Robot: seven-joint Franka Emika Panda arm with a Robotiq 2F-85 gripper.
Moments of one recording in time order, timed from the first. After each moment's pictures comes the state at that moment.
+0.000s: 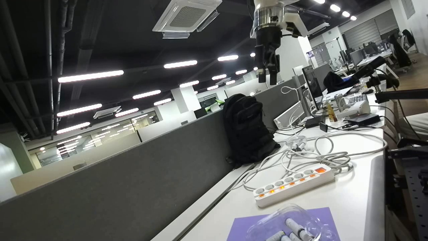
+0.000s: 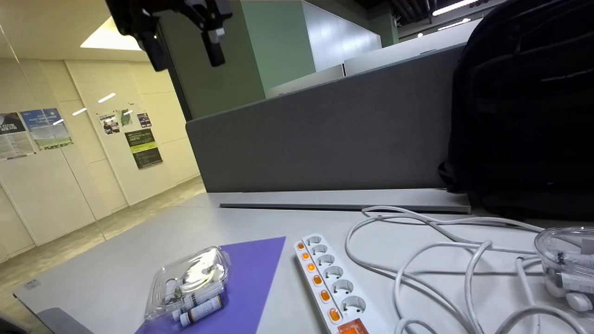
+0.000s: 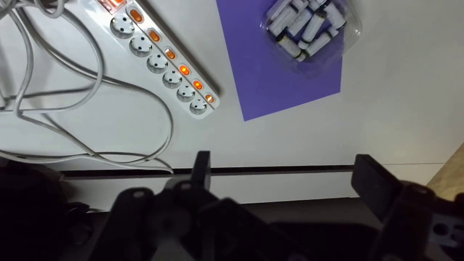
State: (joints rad) arm 0.01 -0.71 -0.29 -2.56 0.14 2.11 -0.41
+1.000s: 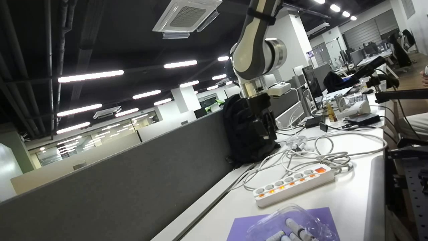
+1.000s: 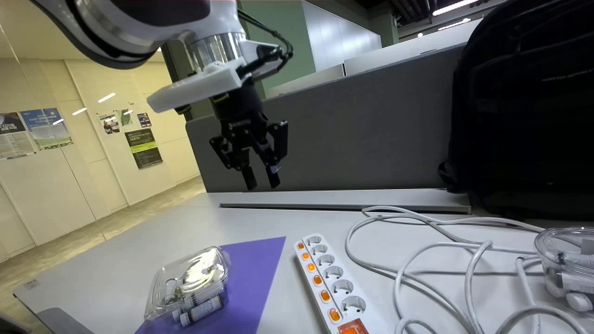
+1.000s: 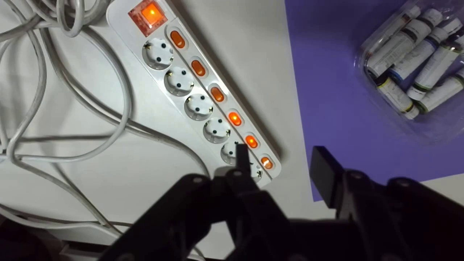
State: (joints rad) arm -0.03 -0.14 -0.12 -2.51 0.00 2.44 -0.28
